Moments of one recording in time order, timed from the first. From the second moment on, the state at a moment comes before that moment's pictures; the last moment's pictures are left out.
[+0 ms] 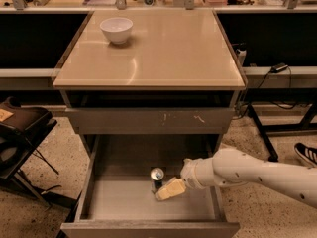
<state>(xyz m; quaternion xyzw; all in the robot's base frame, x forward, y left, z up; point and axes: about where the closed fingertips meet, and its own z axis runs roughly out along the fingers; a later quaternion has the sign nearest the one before) 0.493 -0.053 0.519 -0.38 0.85 0.25 0.27</state>
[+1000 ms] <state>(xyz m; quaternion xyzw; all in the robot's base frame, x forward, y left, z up) 0.483 -0.002 0.507 -0.36 0.84 0.30 0.29</state>
